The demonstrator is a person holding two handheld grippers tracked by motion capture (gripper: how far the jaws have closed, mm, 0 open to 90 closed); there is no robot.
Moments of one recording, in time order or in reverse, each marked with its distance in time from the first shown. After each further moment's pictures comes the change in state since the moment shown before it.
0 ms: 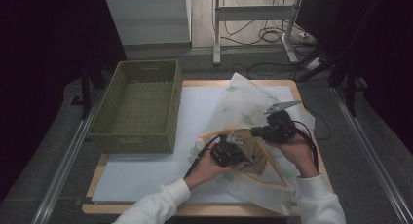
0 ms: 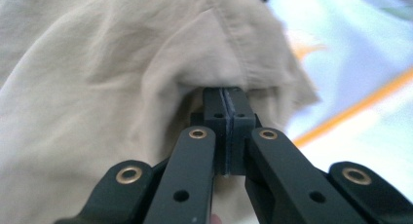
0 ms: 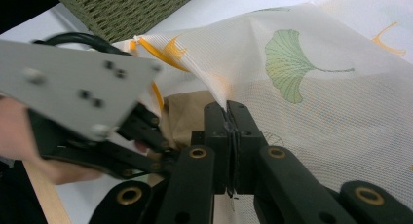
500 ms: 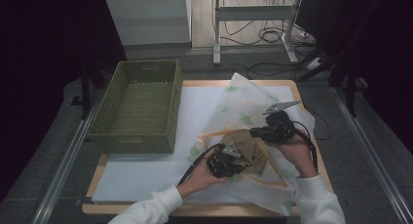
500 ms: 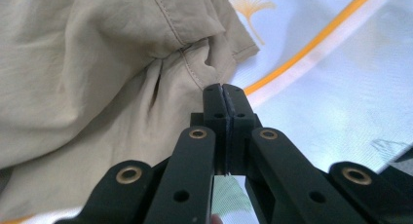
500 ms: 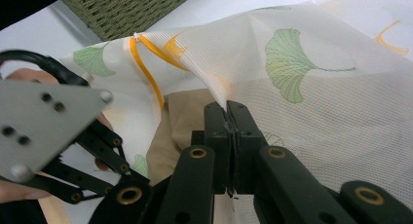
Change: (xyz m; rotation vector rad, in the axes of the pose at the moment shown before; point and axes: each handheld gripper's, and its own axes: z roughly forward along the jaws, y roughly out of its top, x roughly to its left) left arm -0.018 -0.017 -0.008 0.063 -0.062 0.075; right arm 0.001 0.000 0.003 0.009 -0.003 -0.001
